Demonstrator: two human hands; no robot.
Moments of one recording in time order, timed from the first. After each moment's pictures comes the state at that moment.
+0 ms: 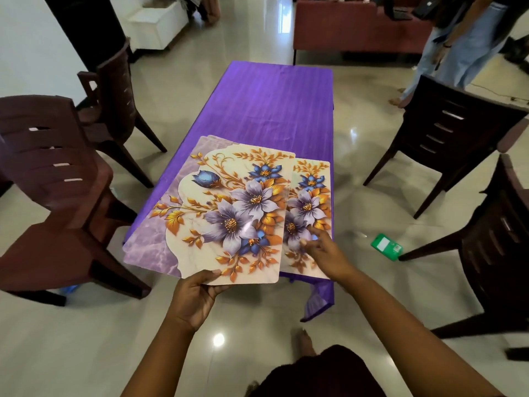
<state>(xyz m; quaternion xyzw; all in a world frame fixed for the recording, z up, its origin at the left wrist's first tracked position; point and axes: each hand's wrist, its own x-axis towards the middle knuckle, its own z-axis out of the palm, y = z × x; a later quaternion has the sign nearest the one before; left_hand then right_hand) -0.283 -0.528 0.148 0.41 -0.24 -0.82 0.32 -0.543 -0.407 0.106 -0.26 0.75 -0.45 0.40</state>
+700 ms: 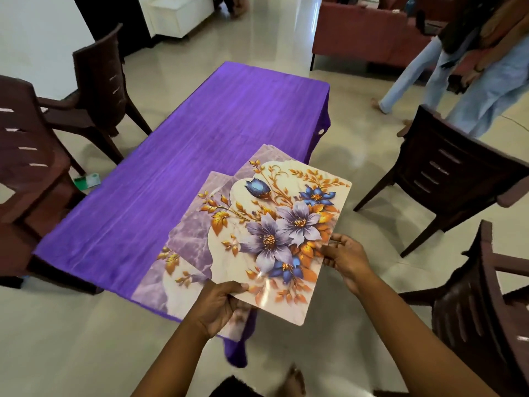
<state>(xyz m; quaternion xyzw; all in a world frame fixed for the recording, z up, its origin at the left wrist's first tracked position) -0.542 -0.462 0.128 0.41 -0.28 -0.84 0.22 -0.806 -0.385 0.130 -0.09 0.69 -0.56 0.45</state>
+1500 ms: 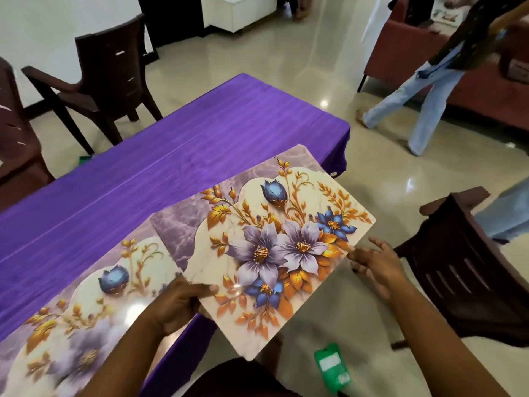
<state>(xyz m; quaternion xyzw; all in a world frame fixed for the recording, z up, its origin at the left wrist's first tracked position) -0.786 -0.593 0.131 0.42 -0.28 -0.82 0.25 -1.175 -0.553 0.129 -0.10 0.71 -0.53 0.46</state>
